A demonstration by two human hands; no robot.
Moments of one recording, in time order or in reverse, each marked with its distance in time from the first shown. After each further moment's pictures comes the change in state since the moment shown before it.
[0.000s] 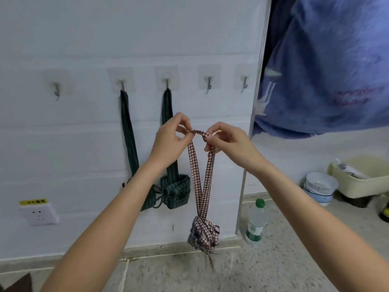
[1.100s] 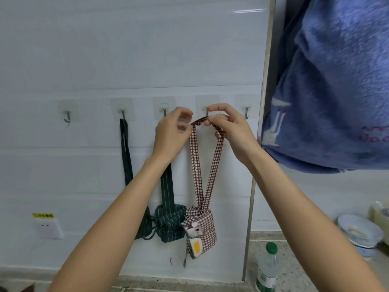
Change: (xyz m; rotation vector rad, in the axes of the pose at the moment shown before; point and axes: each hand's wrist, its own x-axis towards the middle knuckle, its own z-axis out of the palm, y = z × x) left_hand 0.084 0.016 0.016 0.194 0.274 0.046; right_hand 0.089 -0.014 -0.048 0.396 0.042 -0.092
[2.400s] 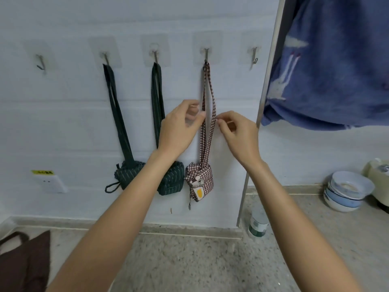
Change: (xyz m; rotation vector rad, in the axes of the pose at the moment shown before) left_hand -0.078 -0.018 0.032 0.061 -0.145 -0.136; right_hand -0.059 0.108 -0.016 -0.712 0.243 -0.102
